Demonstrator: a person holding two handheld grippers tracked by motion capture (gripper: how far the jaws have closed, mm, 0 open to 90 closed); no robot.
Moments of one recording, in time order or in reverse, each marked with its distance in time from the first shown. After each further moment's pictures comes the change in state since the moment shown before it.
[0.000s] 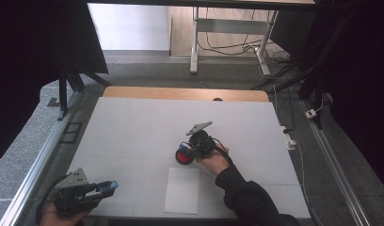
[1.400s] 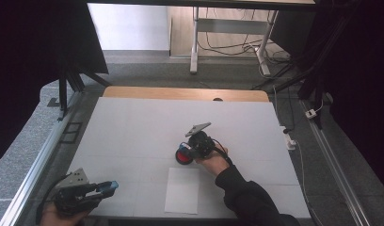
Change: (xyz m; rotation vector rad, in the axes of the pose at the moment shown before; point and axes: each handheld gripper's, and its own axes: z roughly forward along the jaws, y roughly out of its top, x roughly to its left) left arm 0.000 0.000 0.000 0.005 -0.006 0.002; right arm 0.003 0.000 0.002 0.009 -0.016 -0.033
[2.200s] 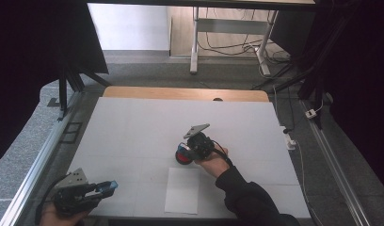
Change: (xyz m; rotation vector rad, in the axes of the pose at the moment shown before) left arm 0.000 -0.001 -0.001 -0.005 0.006 -0.009; right arm 0.011 0.004 -0.010 -0.020 -0.006 -0.046
